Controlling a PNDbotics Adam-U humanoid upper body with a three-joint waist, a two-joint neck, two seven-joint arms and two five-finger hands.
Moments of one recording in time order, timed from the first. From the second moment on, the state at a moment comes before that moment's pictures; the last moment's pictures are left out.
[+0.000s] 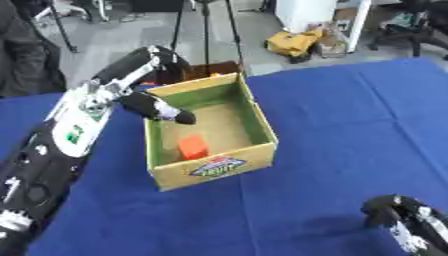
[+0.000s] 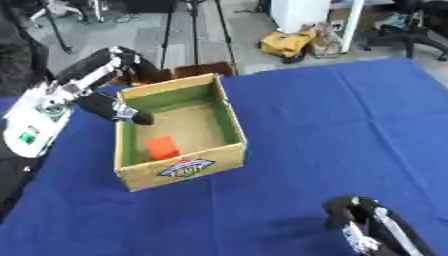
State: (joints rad) left arm -0.92 0.47 -0.21 -1.27 -0.48 -0.39 -0.27; right arm -0.03 -0.45 0.15 -1.76 -0.09 -0.31 0.15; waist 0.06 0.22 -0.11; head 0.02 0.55
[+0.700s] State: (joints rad) left arm -0.54 0.62 -0.18 -1.67 -0.23 -0.30 -0.34; right arm -0.03 -0.45 0.14 -1.76 -0.09 -0.31 0.14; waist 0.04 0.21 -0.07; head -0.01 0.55
